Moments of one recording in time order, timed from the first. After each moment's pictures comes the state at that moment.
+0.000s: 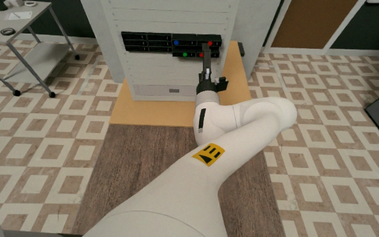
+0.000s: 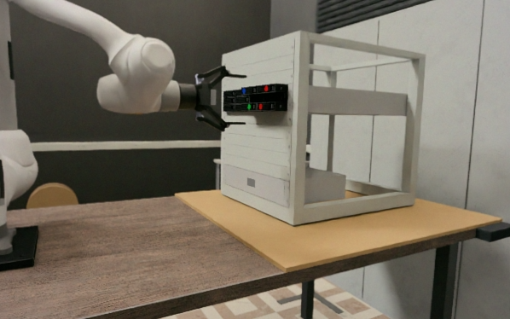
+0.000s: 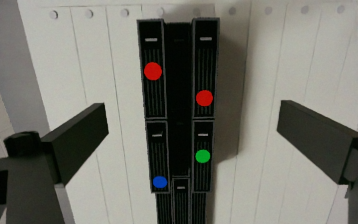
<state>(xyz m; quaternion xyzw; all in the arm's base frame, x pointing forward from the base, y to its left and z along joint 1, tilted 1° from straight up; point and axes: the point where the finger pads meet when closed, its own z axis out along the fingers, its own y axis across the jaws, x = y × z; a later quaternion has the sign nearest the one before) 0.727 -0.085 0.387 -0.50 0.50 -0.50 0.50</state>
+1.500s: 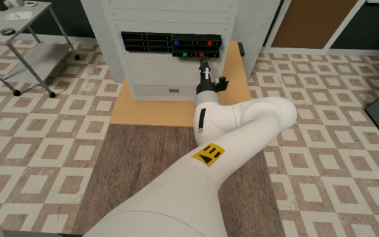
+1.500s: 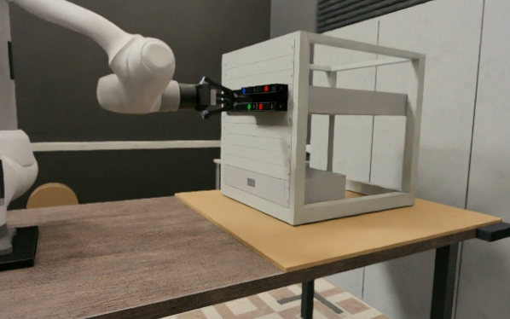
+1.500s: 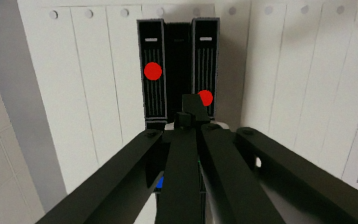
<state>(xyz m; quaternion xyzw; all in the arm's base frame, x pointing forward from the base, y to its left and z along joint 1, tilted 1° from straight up) 0.727 -0.085 0.387 -0.50 0.50 -0.50 0.50</state>
